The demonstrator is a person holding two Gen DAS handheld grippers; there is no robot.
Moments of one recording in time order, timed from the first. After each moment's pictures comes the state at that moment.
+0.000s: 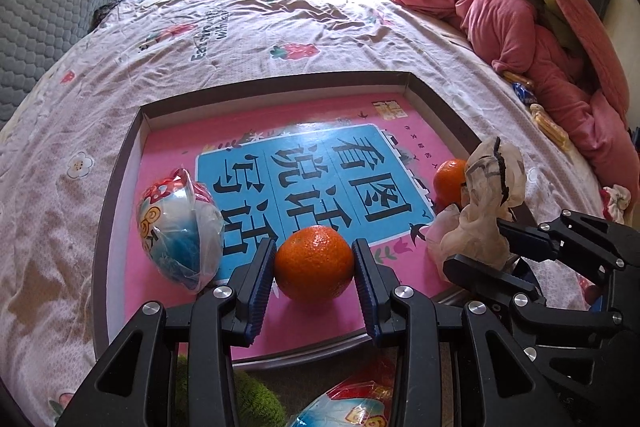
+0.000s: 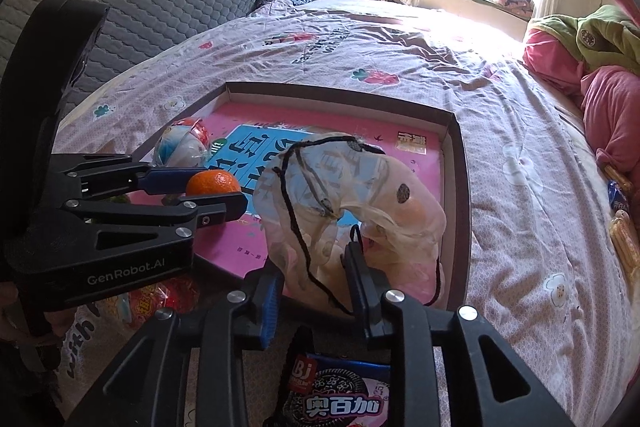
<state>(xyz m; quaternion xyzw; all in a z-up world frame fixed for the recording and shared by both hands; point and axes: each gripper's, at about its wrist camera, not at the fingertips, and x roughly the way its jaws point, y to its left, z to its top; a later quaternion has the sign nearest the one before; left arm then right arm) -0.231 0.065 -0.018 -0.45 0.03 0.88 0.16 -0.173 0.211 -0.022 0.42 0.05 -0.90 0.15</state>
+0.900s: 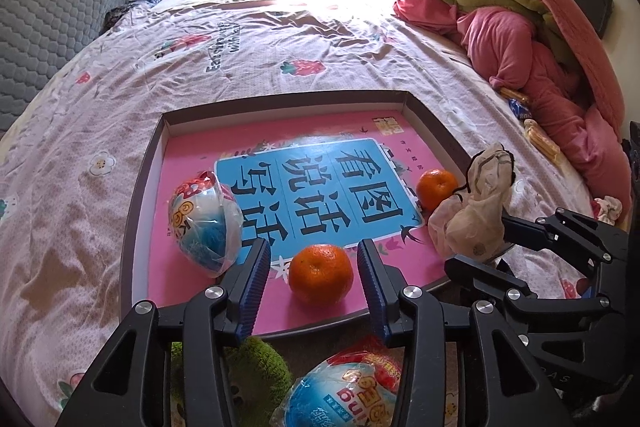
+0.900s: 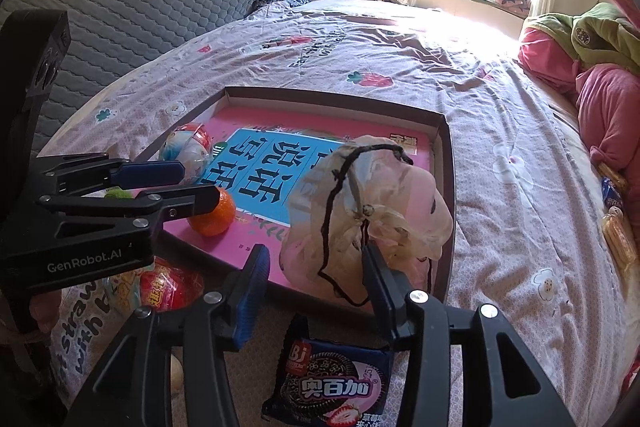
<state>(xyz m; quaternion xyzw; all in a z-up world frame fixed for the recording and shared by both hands) -0.211 0.053 0.005 -0.43 0.01 0.89 0.16 -0.166 0.217 -0.011 0.42 0.05 -0.90 0.15</state>
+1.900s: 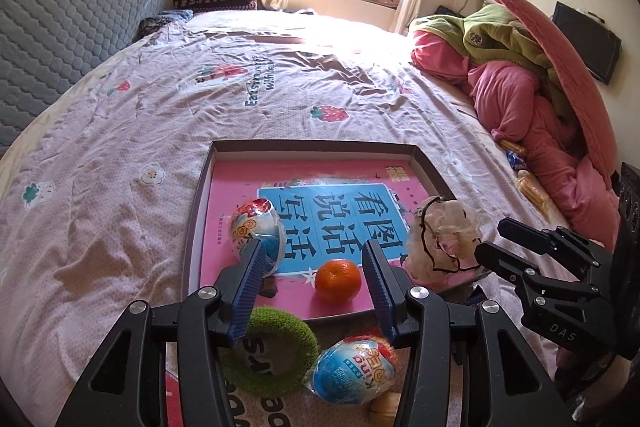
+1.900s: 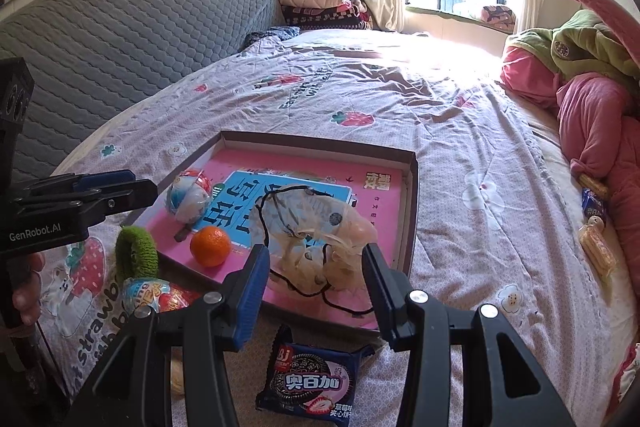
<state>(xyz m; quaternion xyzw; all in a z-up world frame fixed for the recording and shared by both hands) -0.178 0.010 0.054 -0.39 -0.05 0.91 0.13 -0.151 0.237 0.028 0.36 0.03 -0.92 0.14</state>
